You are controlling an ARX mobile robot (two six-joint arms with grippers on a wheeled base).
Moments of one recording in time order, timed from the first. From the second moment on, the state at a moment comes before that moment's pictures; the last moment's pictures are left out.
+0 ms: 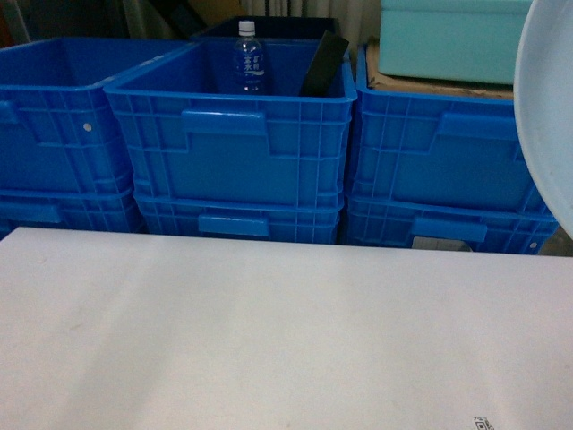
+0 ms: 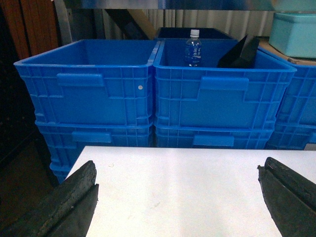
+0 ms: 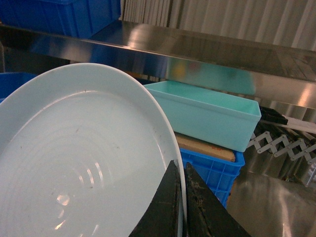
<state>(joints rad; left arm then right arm) 0.00 0.01 0.01 0.00 0.00 0.00 -0.08 0.65 0.22 0.65 -0.27 -0.09</state>
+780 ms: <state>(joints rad) 0.00 0.01 0.01 0.00 0.00 0.00 0.02 0.50 0.18 0.54 -0.19 -0.11</state>
